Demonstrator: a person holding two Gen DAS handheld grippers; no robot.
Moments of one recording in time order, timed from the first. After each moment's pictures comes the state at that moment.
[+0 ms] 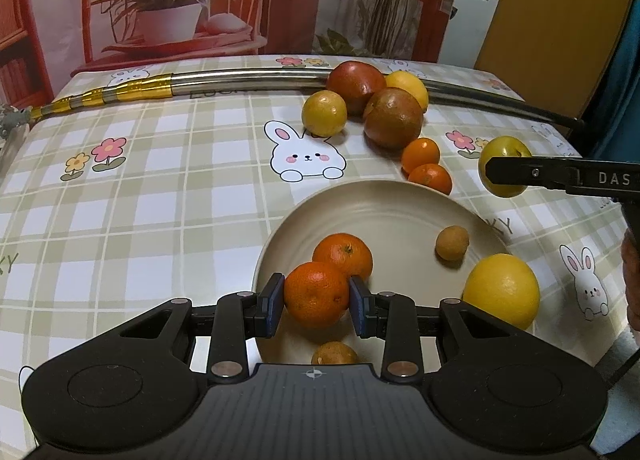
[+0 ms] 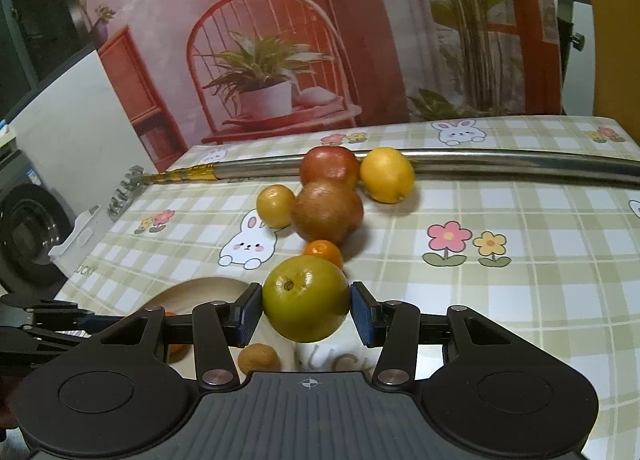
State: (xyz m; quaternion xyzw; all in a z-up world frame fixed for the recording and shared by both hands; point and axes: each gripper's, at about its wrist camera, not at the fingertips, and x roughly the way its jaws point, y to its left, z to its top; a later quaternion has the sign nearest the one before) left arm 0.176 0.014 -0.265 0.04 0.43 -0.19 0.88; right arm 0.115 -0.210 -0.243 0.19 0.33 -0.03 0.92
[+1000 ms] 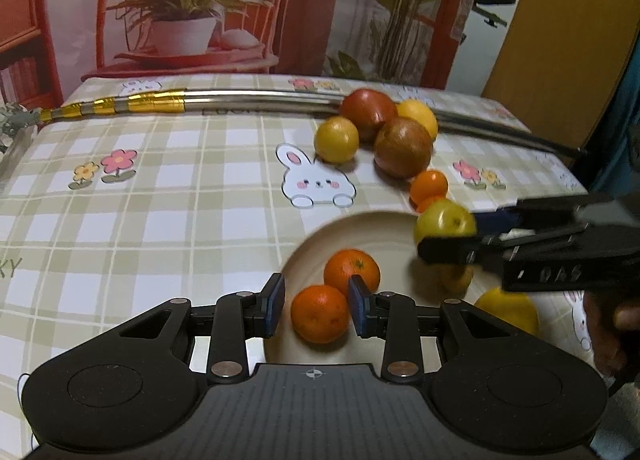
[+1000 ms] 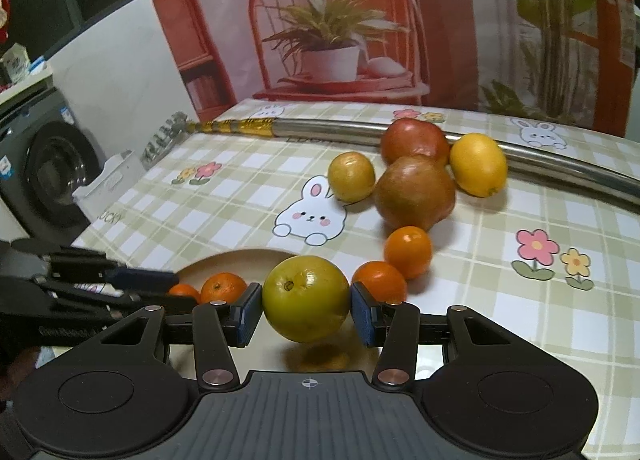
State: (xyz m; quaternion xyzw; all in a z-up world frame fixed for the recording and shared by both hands) left arm 0.177 0.028 -0.254 0.01 0.40 -0.19 0.90; right arm 0.157 -0.160 -0.257 0.13 0.38 0.05 0.92
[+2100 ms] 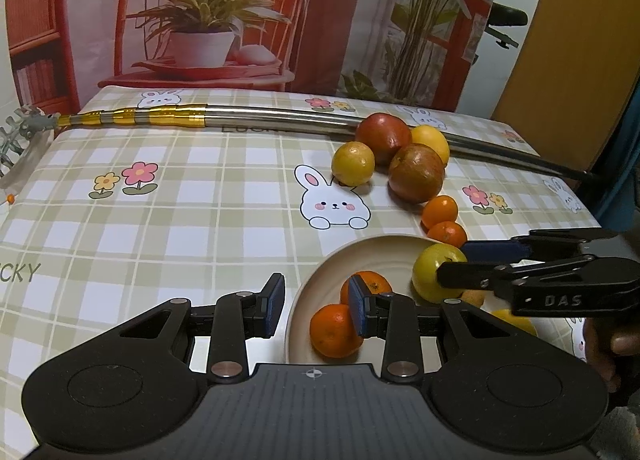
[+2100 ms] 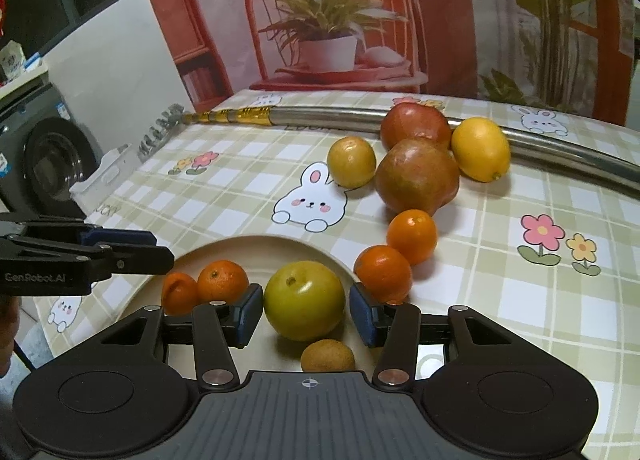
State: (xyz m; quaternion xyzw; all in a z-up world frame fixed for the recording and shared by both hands) left arm 0.177 0.039 -0.244 -0.01 0.39 -0.17 0.91; right arm 0.152 -0.162 -0.260 0.14 0.38 0.04 0.91
